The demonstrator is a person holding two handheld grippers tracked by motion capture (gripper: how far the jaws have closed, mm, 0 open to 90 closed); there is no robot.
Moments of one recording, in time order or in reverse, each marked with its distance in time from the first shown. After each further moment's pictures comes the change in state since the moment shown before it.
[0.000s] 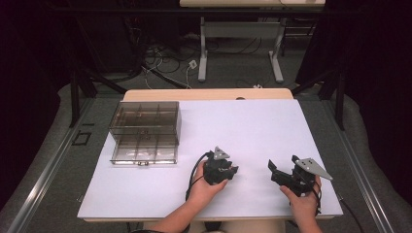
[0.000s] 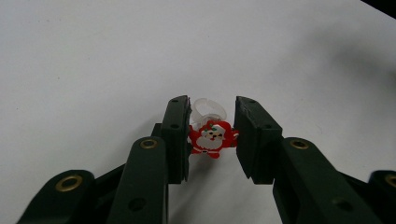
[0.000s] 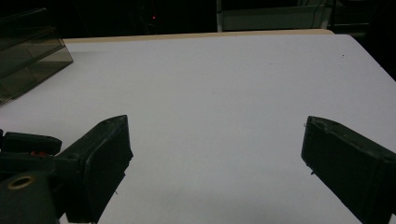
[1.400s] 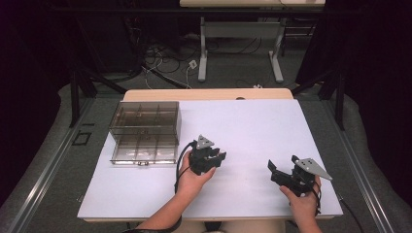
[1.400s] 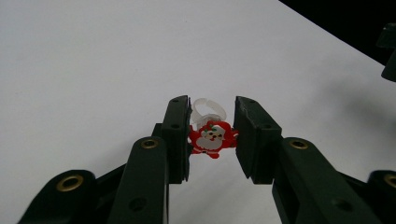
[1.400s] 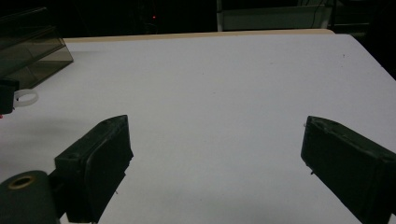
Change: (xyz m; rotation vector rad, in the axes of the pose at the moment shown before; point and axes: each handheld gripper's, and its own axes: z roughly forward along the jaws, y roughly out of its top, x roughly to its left) left arm 0.028 0.016 -0.041 -0.113 0.063 -0.072; right arm 0.001 0.000 0.000 0.001 0.006 0.006
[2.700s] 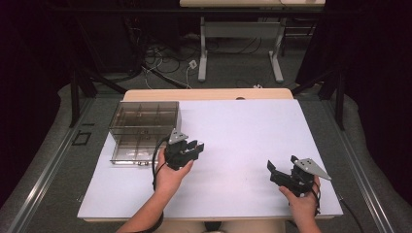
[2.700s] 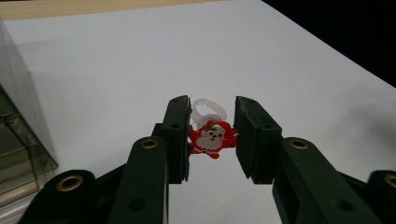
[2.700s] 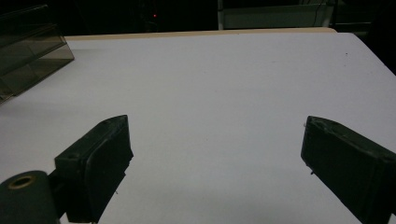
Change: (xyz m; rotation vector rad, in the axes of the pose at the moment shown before) left arm 0.042 0.004 -0.056 -0.064 0.078 -0.052; right arm 0.001 -0.001 0.001 0.007 -0.002 -0.008
